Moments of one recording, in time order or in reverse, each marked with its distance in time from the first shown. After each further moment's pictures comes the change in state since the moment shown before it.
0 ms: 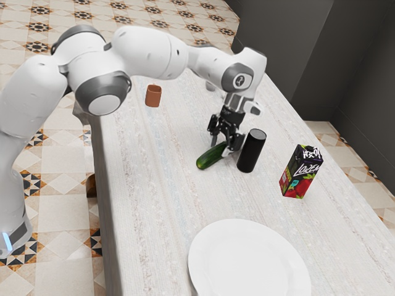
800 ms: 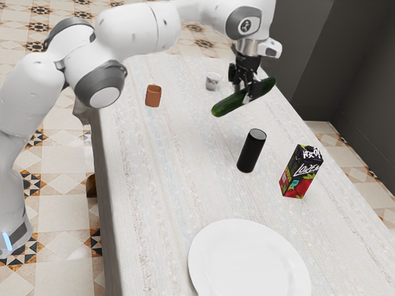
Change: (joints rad) arm 0.008 -0.034 0.125 0.323 0.038 -0.051 0.027
